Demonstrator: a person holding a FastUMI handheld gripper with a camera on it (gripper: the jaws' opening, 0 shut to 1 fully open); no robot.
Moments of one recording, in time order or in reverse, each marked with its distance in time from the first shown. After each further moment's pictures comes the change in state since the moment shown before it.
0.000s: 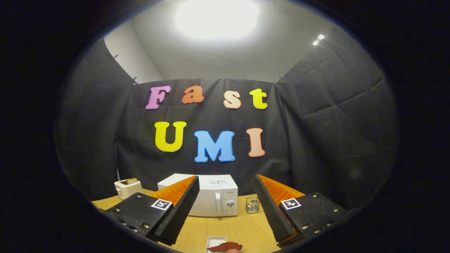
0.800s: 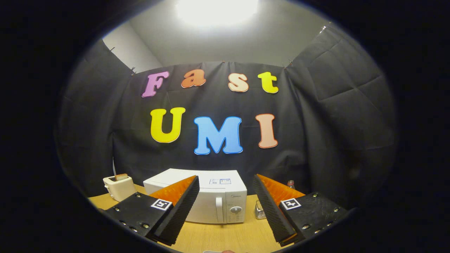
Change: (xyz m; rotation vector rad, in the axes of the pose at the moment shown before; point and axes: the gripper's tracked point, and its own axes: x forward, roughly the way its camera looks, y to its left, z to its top) arm 0.157 0.015 -0.078 0.026 0.102 0.078
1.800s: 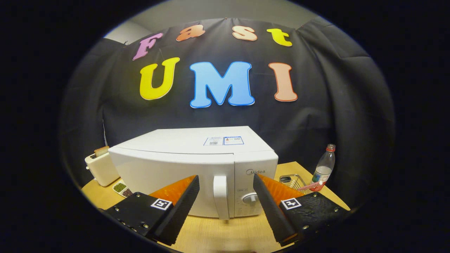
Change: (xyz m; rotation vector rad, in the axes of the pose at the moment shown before) arm 0.147 0.008 -0.174 0.015 0.332 0.035
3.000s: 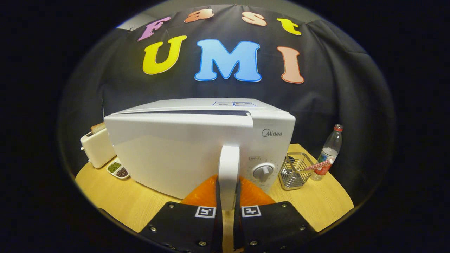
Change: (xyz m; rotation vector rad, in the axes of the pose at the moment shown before) arm -0.012 0.019 -0.061 -0.041 0.151 -0.017
